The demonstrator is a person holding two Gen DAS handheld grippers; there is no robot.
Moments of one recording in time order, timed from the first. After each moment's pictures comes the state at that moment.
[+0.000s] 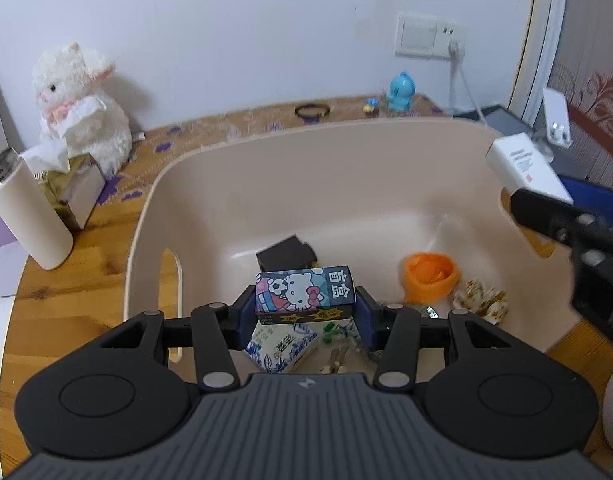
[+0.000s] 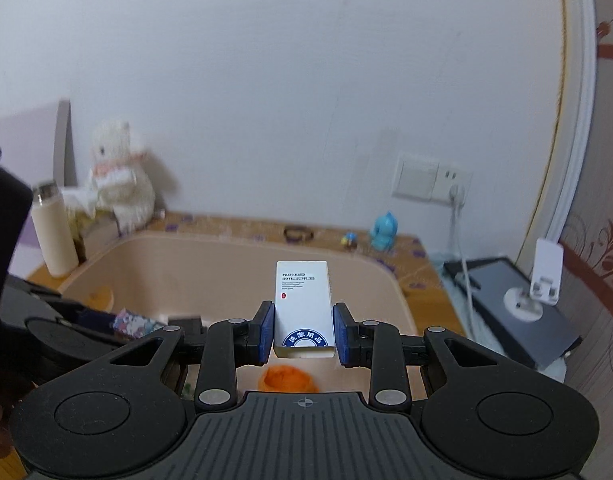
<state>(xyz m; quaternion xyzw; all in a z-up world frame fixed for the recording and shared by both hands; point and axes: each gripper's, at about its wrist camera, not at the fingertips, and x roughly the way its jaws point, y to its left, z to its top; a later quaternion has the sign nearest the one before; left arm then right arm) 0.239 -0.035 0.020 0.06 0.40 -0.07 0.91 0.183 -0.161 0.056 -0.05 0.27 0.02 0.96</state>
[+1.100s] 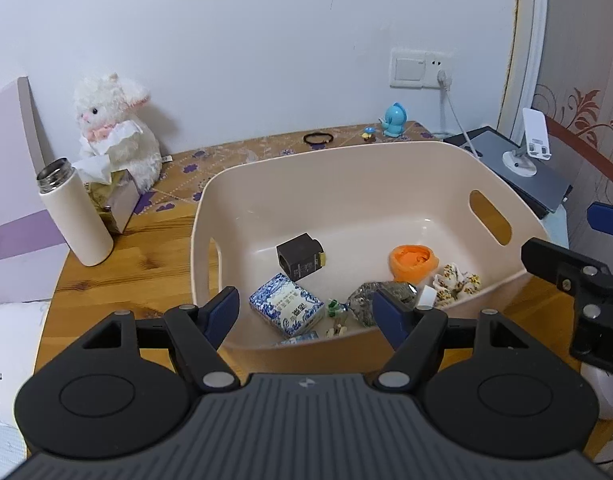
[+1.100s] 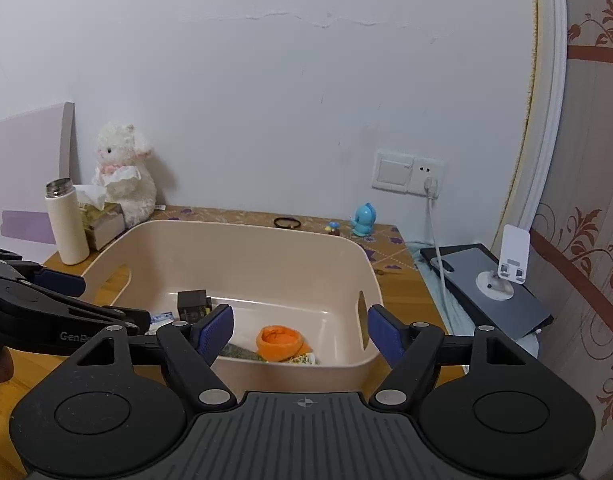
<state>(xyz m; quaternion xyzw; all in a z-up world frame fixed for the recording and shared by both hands) 0.160 -0.022 0.067 0.06 0.35 -0.07 0.93 0.103 -0.169 0.090 -0.04 0.26 0.00 0.97</state>
